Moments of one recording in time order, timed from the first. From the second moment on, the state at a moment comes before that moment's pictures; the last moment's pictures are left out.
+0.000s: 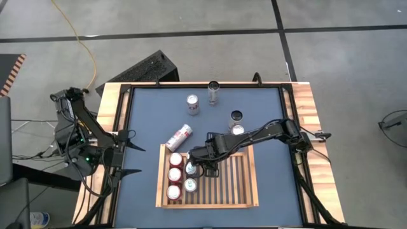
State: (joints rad) left arm -1.00 0.96 1.19 -0.90 -0.83 -0.31; right arm 0.24 2.13 2.00 -1.24 0.20 0.26
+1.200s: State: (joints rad) left arm -1.00 0.96 1.19 -0.90 -0.83 -0.31; right arm 0.25 2.13 2.02 -1.18 0.18 0.24
